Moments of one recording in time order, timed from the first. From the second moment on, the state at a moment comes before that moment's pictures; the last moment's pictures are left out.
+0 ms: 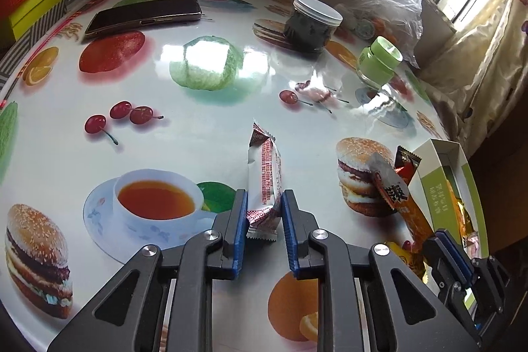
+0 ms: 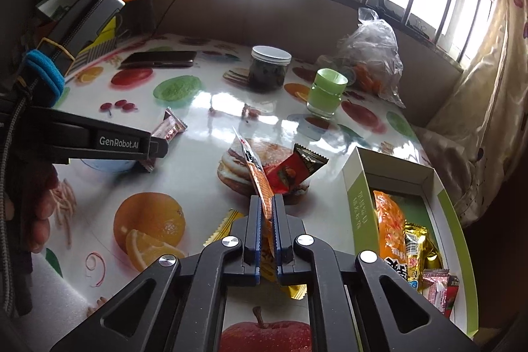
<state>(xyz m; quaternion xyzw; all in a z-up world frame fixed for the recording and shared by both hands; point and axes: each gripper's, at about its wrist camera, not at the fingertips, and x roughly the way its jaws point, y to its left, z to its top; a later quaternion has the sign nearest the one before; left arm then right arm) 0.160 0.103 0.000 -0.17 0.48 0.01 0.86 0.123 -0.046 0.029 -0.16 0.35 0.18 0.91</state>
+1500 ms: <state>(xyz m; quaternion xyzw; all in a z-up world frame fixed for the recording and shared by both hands) 0.136 0.097 0.015 -0.17 0.46 0.00 0.87 0.141 -0.078 0.039 -0.04 0.39 0.18 0.90</state>
